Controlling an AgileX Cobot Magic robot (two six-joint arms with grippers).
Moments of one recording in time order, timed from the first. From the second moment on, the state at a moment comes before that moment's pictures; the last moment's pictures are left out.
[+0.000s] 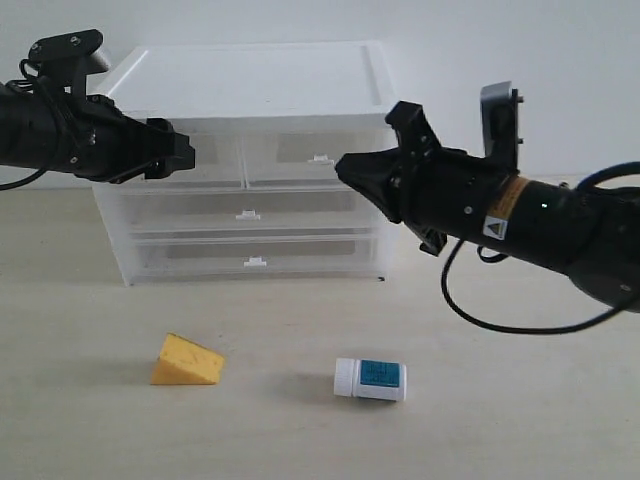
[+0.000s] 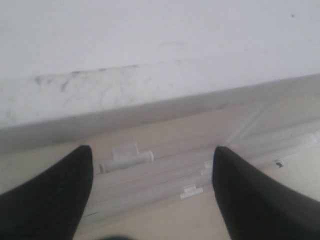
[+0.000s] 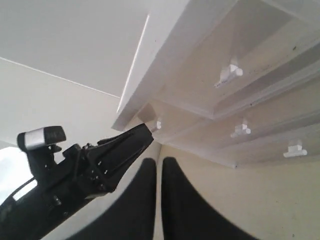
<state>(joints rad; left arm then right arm) -0.21 1.72 -1.15 -1.10 0.24 1.03 0.37 1.76 -0.83 -0.69 -0.92 1.62</state>
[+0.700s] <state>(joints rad) -0.21 1.72 -1.15 -1.08 0.23 1.03 0.38 1.97 -1.00 -0.61 -0.88 1.72</state>
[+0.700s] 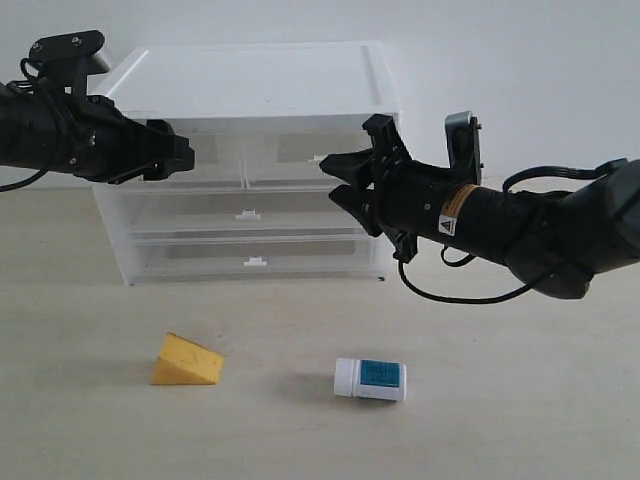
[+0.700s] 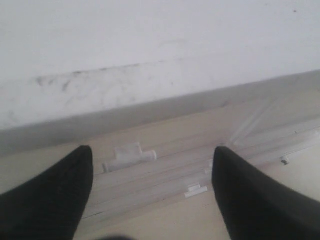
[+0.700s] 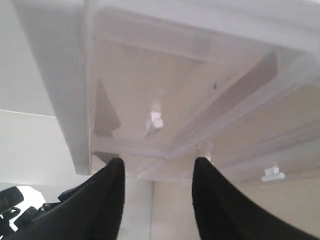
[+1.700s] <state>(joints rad) -0.21 1.72 -1.15 -1.08 0.23 1.03 0.41 1.97 -1.09 -0.52 -0.78 1.68</state>
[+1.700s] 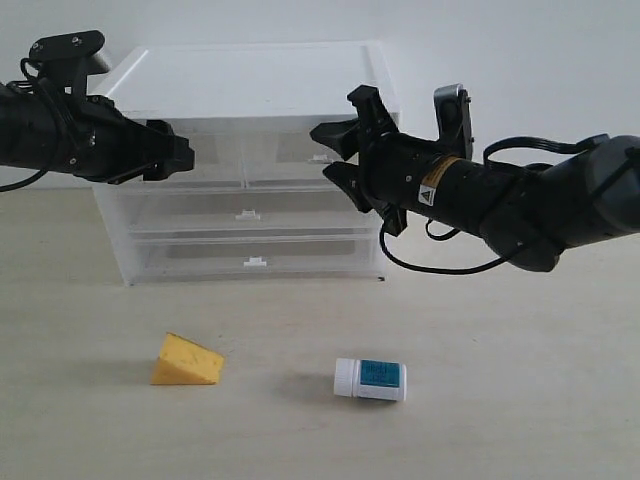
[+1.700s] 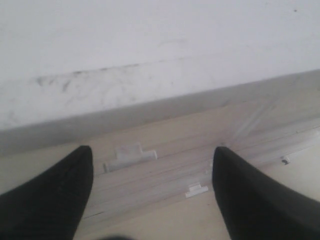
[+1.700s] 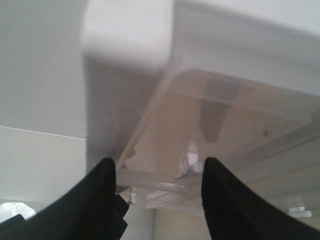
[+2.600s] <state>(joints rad) -0.21 1.72 -1.15 -1.07 0.23 1.03 0.42 2.10 -1.14 -0.52 -0.90 1.60</state>
